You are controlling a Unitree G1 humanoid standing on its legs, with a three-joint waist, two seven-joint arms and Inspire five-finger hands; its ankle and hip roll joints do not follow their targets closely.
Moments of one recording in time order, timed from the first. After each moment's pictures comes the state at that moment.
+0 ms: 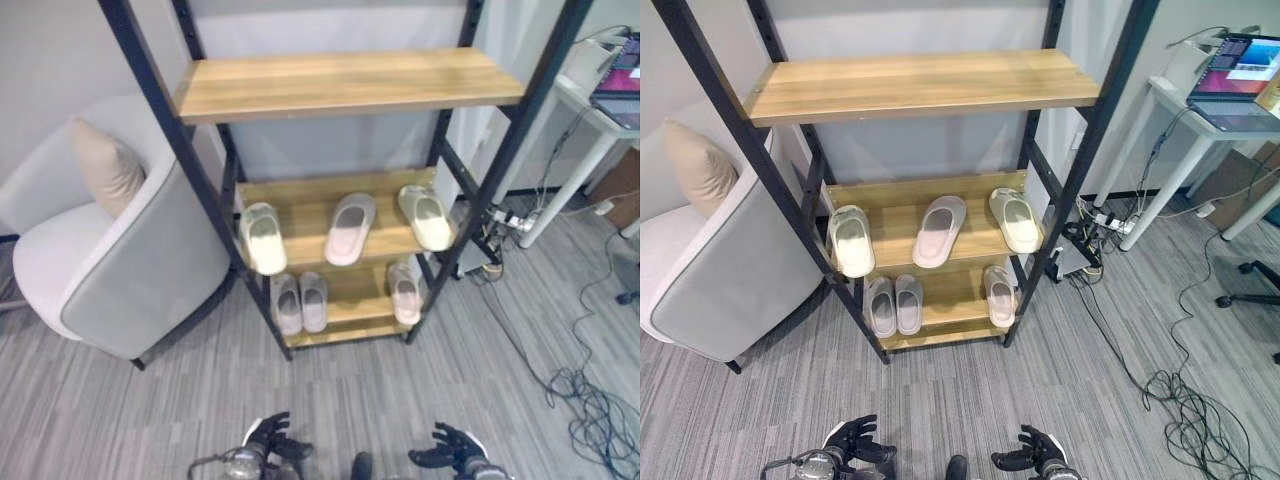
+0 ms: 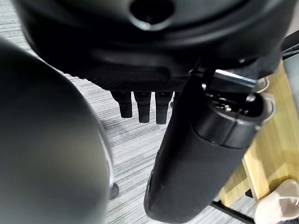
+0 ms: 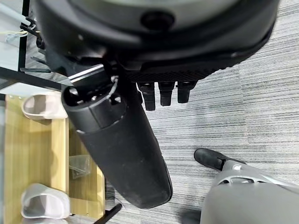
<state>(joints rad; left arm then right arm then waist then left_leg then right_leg) -0.13 0.17 -0.31 1.25 -0.19 -0.16 0.04 -0.02 -0.26 0.29 1.12 0.32 -0.13 -0.02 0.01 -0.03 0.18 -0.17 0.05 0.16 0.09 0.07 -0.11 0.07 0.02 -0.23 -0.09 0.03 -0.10</state>
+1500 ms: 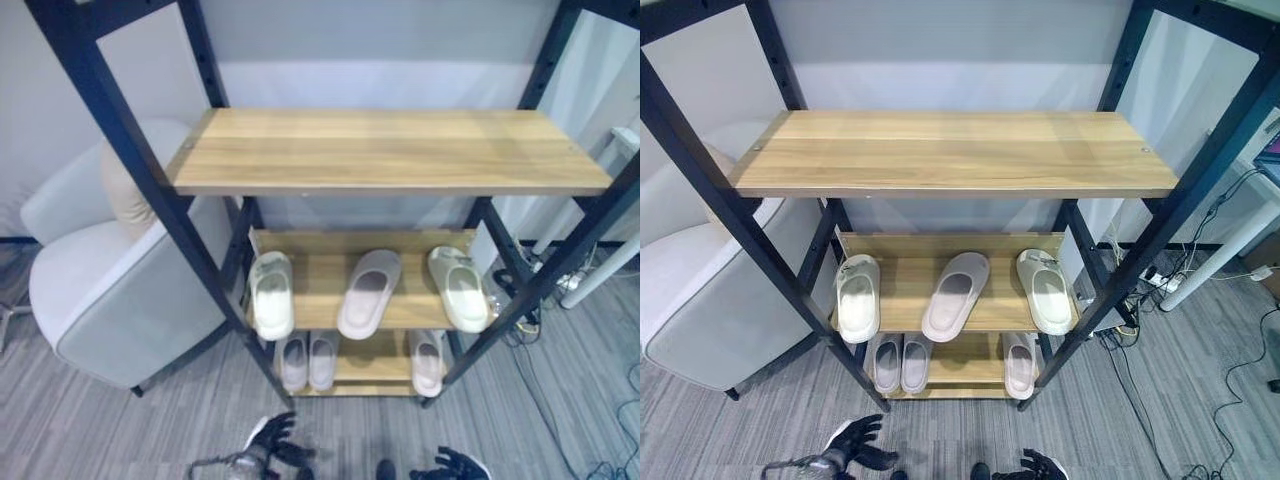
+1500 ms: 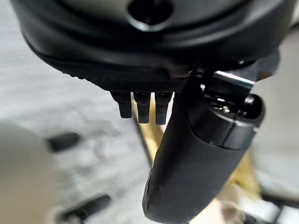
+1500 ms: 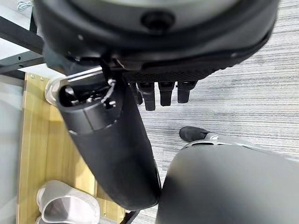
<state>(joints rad) -0.04 0.21 -0.53 0.96 -0.18 -0.15 0.04 0.04 -0.25 0.30 1.14 0.31 -0.13 -0.01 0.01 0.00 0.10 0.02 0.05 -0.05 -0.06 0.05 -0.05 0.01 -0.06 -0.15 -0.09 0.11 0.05</state>
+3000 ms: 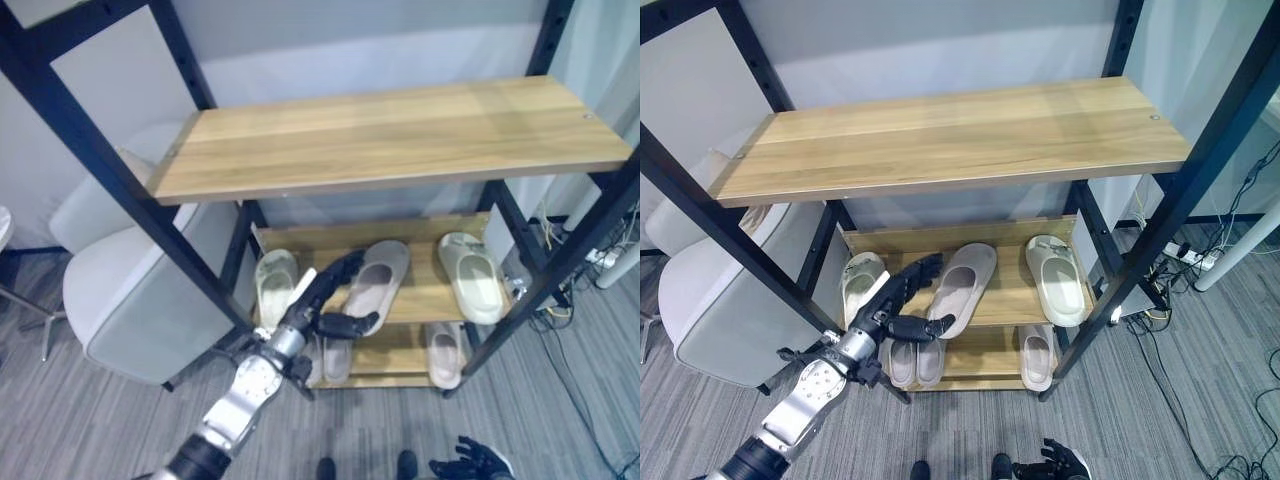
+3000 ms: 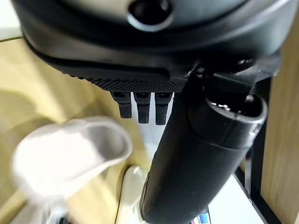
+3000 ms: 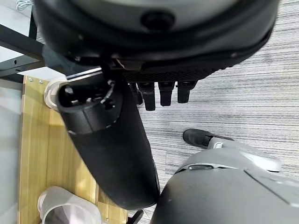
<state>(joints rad) -0.19 0.41 -0.42 0.06 -0.18 -0.13 0.07 0.07 -0.32 0.24 1.09 0.27 -0.14 -0.01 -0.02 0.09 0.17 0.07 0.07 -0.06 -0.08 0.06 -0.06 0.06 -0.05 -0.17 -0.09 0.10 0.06</state>
